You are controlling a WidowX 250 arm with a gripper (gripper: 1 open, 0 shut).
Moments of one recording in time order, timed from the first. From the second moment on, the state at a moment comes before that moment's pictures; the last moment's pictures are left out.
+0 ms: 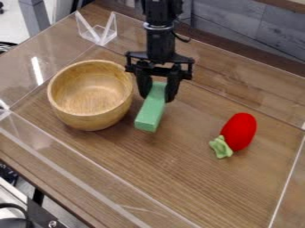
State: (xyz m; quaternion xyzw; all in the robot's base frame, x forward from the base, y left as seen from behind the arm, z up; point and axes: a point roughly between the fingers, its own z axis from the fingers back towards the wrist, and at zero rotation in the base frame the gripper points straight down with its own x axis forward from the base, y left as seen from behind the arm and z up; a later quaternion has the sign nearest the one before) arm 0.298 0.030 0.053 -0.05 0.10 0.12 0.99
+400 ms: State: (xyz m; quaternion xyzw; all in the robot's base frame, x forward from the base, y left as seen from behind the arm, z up) arm 0.288 0.035 0.058 -0.05 0.10 0.08 0.99
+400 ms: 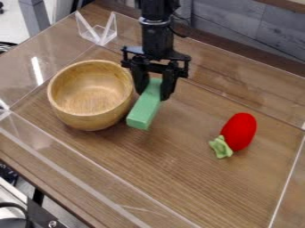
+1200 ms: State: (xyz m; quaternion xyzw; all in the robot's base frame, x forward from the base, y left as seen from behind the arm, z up) arm 0.292 0.052 0.053 -0.05 0.09 0.04 0.99
